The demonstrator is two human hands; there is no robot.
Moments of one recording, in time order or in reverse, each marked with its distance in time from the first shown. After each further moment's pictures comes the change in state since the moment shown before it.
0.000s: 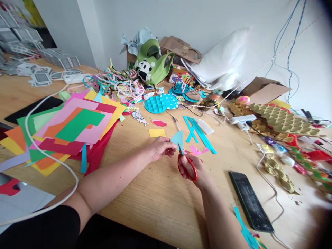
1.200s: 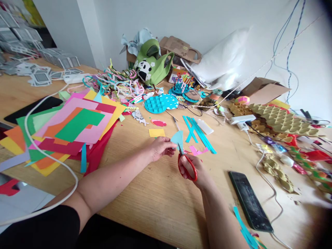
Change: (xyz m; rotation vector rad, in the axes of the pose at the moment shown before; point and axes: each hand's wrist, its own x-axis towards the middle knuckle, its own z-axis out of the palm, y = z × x) left_hand 0.001 -0.001 0.000 -0.021 0.002 0.016; right_hand 0.000 -0.002 0.000 0.000 0.003 0.002
